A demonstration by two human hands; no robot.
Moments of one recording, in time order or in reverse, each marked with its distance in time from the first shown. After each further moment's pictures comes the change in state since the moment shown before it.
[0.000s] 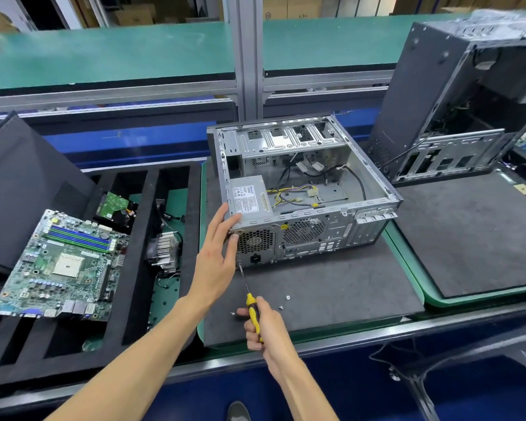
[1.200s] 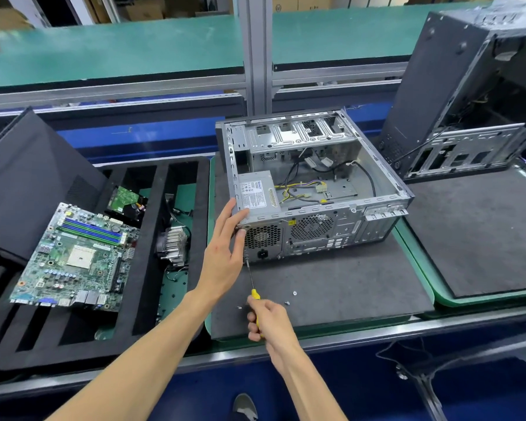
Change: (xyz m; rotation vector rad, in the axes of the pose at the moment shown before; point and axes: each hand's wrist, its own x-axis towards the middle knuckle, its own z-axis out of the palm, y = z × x) left_hand 0.000 0.003 0.001 0.009 0.005 -0.030; right_hand 0.003 0.002 0.004 -0.030 -0.025 -0.047
